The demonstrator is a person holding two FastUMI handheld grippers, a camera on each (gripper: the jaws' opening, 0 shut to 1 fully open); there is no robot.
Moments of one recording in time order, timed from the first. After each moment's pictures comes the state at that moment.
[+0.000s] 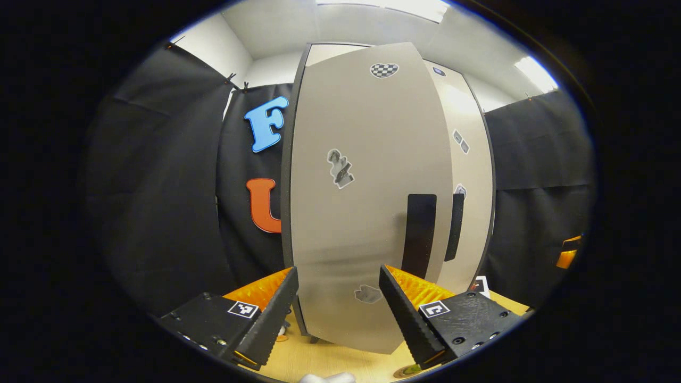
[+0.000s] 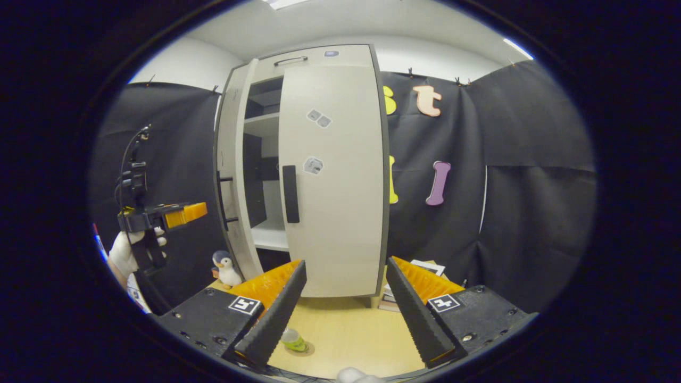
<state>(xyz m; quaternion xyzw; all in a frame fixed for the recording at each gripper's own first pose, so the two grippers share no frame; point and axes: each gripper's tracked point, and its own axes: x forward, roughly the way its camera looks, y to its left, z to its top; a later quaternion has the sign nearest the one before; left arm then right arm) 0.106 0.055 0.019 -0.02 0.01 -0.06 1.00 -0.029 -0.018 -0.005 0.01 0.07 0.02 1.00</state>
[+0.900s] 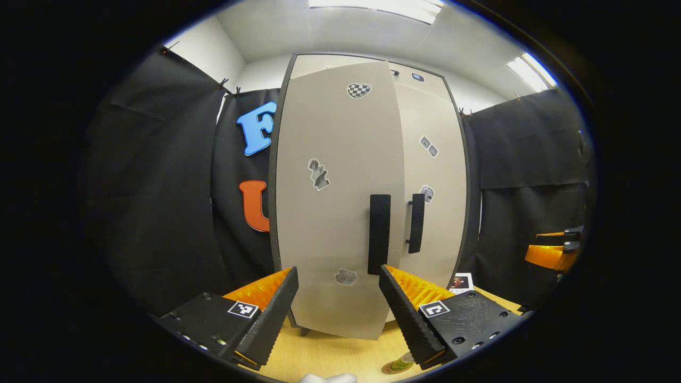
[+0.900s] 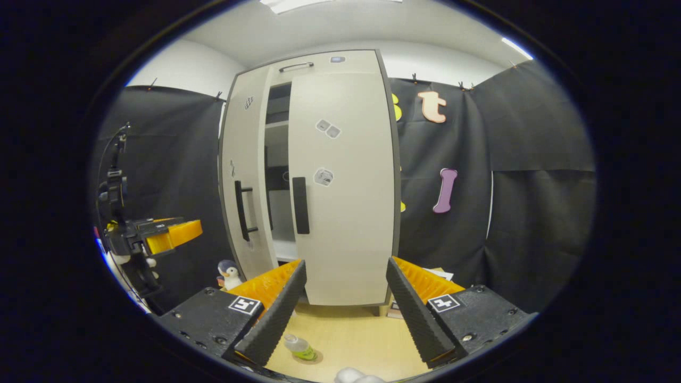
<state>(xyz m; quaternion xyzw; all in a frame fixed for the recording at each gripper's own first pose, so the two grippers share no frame) 0.046 0.023 0.023 -0.02 0.01 -0.07 1.00 -0.019 -0.004 0.004 0.01 0.04 0.04 1.00</state>
